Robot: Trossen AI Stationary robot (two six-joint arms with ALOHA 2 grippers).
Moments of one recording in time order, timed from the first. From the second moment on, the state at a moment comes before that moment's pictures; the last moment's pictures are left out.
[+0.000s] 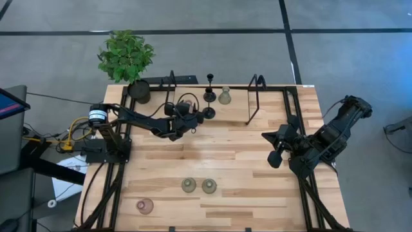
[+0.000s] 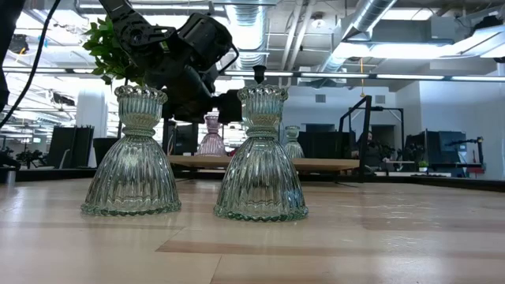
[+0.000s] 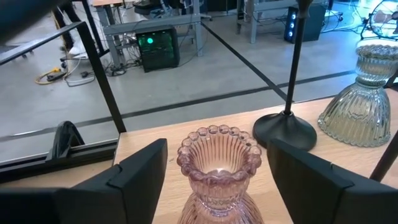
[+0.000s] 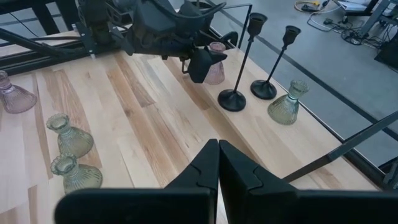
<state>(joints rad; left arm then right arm) 0.13 1.58 0.83 0.33 -1.14 -0.47 0.73 1.18 1.36 -1.30 0.99 1.00</state>
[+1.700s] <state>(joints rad) -0.14 1.50 0.83 0.31 -1.16 -0.33 0.73 1.18 1.36 -1.30 0.97 0.99</state>
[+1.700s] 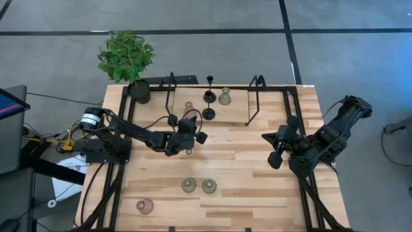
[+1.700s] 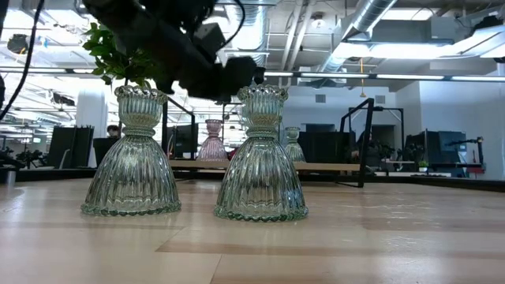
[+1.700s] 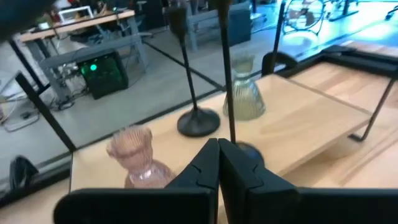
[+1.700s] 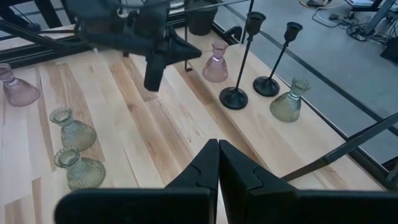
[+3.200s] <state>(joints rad) 0.08 1.56 0.83 0.12 -1.04 -0.62 0.73 1.18 1.36 -1.30 0.97 0.99</state>
